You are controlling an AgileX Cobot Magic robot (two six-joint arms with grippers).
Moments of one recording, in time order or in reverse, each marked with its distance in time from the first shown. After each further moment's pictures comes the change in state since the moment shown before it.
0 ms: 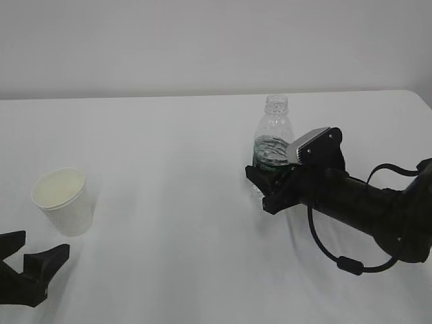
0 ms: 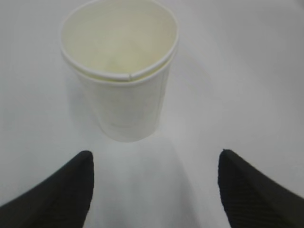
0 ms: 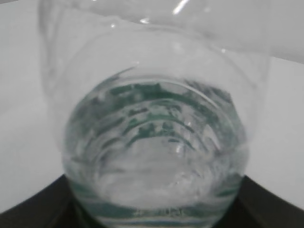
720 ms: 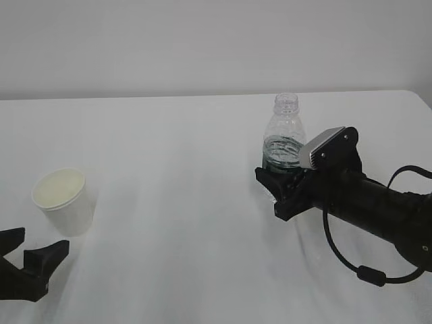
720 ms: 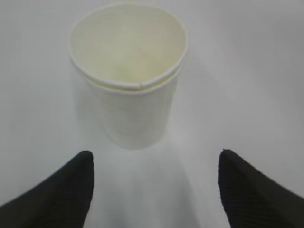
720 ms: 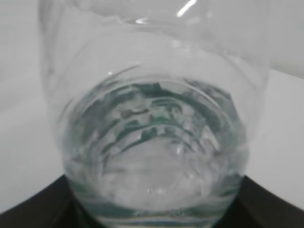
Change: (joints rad) left arm 0.000 0.000 -0.011 -0.017 0.000 0.000; right arm -0.015 -0.092 0.101 0.000 -0.008 -0.069
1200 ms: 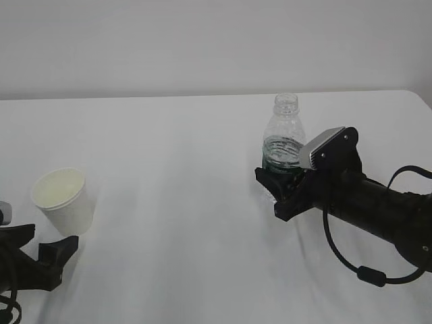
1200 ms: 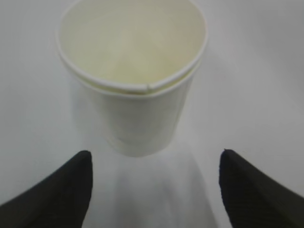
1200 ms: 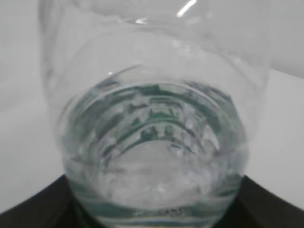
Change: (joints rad) left arm 0.000 0.108 -0.080 -0.022 -0.002 0.014; right arm 0.000 -0.002 0.002 0.000 0.000 0.000
